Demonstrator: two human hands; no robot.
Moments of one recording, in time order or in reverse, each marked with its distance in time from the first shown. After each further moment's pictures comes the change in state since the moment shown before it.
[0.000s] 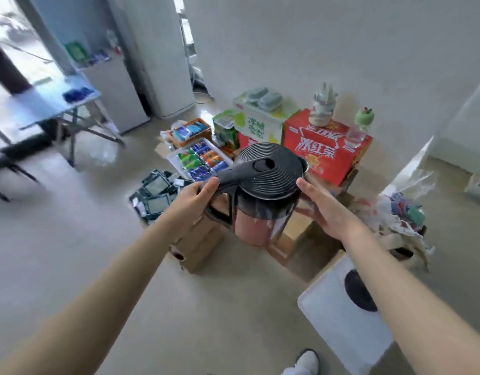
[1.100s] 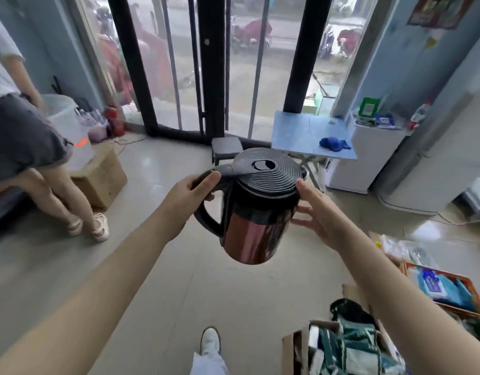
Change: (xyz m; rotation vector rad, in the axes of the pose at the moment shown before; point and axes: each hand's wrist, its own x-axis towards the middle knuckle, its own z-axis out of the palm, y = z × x) left_hand 0.121 -0.158 -0.746 -0.258 0.955 -0.039; right_hand 0.529 -0.133 0.794 -0.315 -0.885 -0.034
